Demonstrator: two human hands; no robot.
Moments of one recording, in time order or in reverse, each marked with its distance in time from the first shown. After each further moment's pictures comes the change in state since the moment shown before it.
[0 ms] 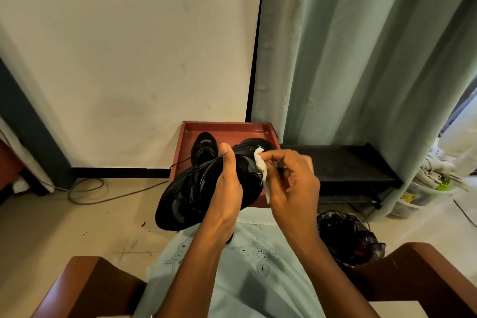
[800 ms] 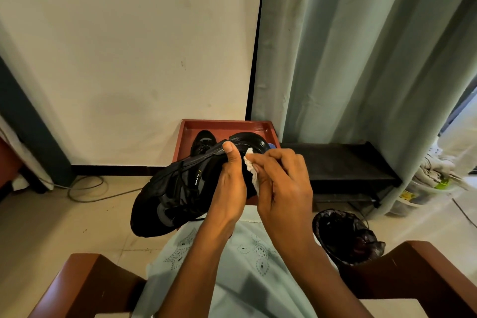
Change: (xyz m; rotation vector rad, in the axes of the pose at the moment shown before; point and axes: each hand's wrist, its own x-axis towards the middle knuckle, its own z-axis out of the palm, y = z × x) left_hand -0.003 0.006 0.003 0.162 -0.005 0.057; right_hand -0.009 -0.012 0.006 -0.307 0.055 -0.238
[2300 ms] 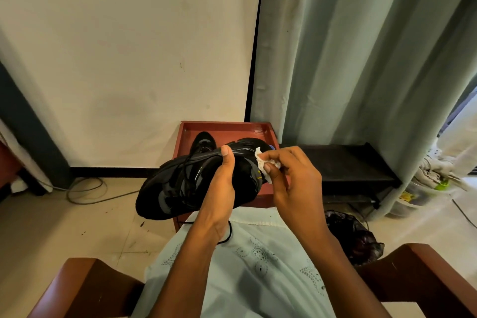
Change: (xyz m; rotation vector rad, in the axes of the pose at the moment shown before) left_hand 0.003 -0.004 -0.011 -0.188 -0.062 -0.069; right_hand 0.016 0.031 -0.010 0.194 -0.201 0.165
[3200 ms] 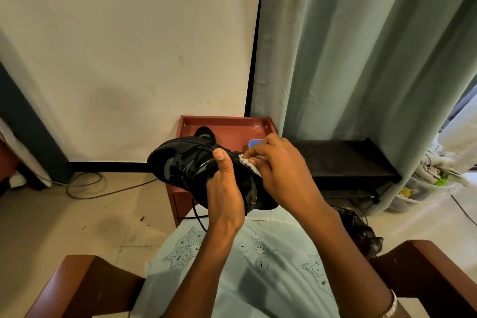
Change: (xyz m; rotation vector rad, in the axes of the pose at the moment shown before) left_hand -0.005 -0.012 0.017 0.178 0.369 0.131; right_hand 0.035 -0.020 0.006 -0.363 -0.449 0.036
